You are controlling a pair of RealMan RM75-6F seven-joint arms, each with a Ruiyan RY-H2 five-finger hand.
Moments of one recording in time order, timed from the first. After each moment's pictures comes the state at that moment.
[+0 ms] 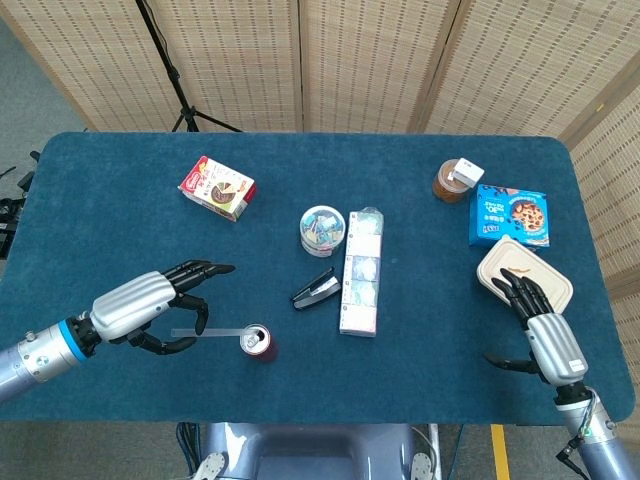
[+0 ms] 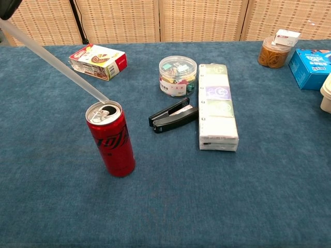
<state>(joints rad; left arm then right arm) -0.82 -0.72 0.11 -1.82 1.93 1.12 -0.92 0.22 -1.18 0.01 -1.52 -1.65 1.46 0.37</state>
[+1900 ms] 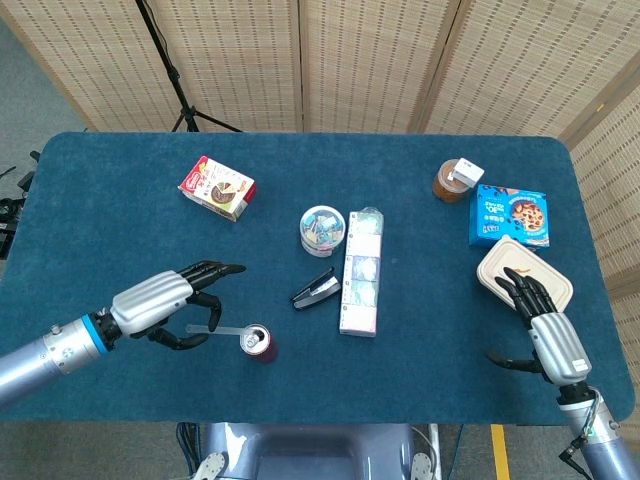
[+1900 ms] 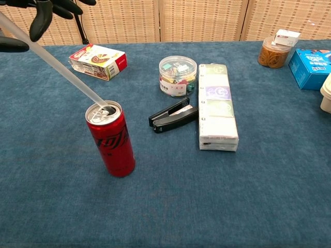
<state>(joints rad) -0.85 -0.78 0.08 -1.83 1.87 1.00 -0.87 0.21 -1.17 0.02 -1.52 -1.65 1.47 0.38</state>
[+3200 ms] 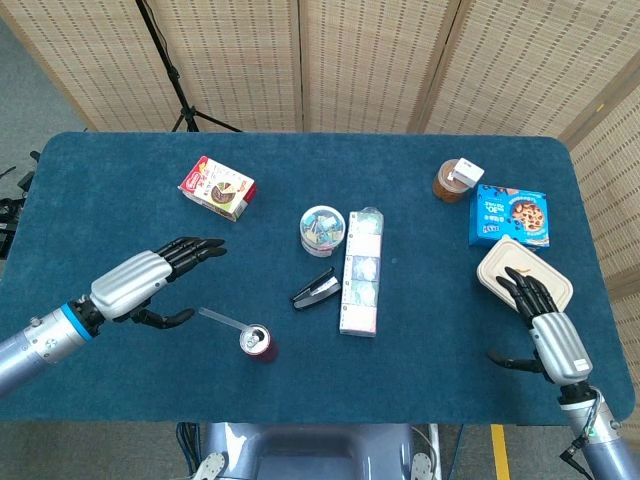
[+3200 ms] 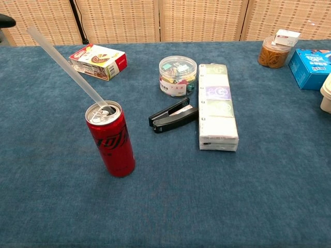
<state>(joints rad) -0.80 -0.76 0.05 -1.79 1.79 1.05 -0.80 0.21 -1.17 0.02 -1.52 -1.65 1.47 0.38</state>
